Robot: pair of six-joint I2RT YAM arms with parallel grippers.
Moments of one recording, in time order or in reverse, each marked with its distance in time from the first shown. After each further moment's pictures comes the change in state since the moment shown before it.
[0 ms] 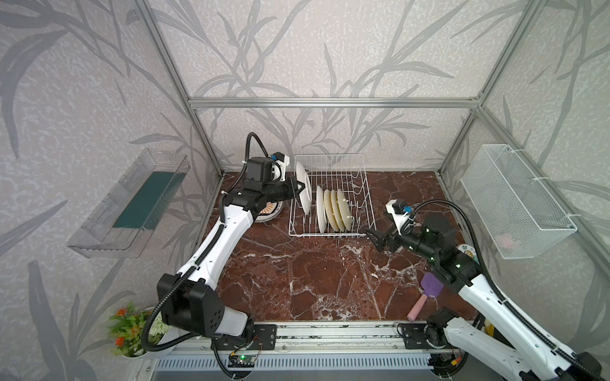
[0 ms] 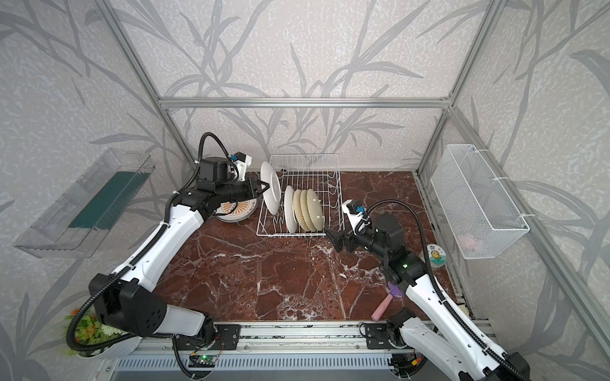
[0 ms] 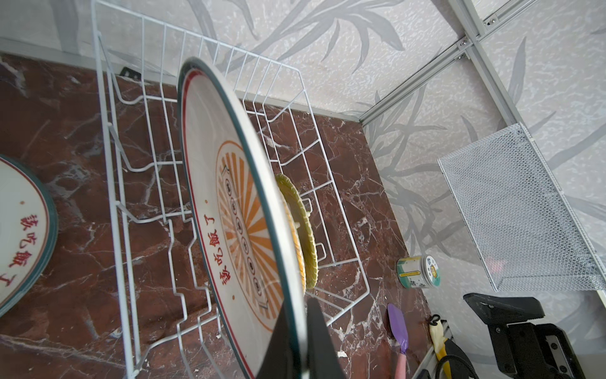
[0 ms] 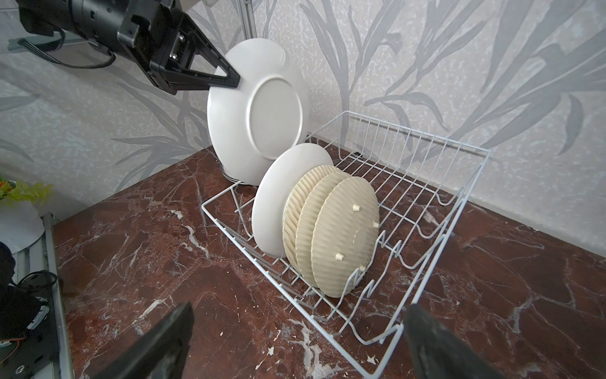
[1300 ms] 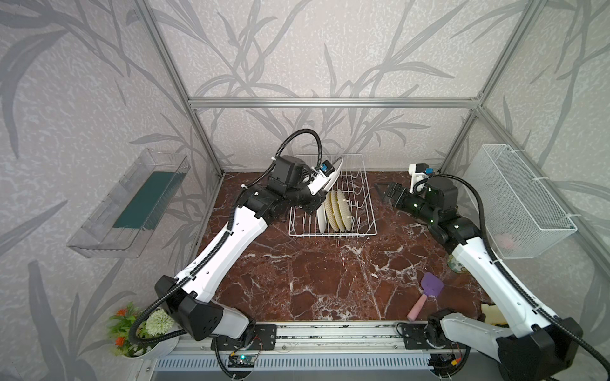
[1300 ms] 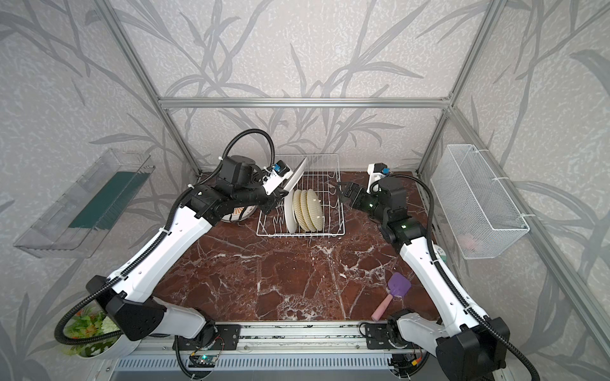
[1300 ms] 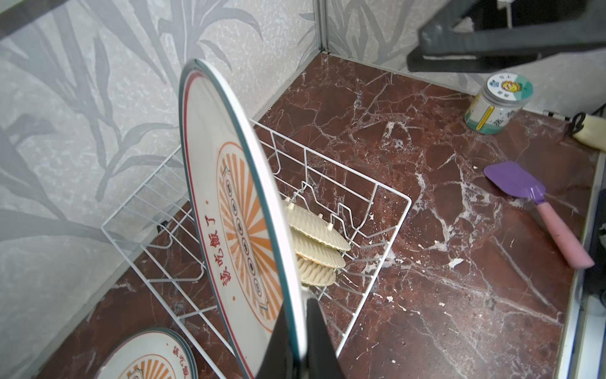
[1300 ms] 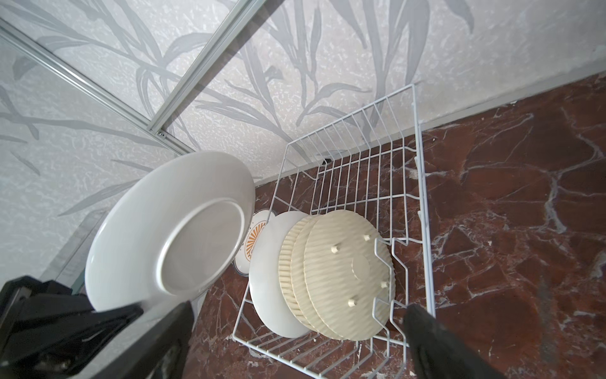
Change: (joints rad) left arm -0.327 0.012 0.205 -0.240 -0.256 0.843; right arm -0.180 0.324 0.374 -0.085 0.023 0.693
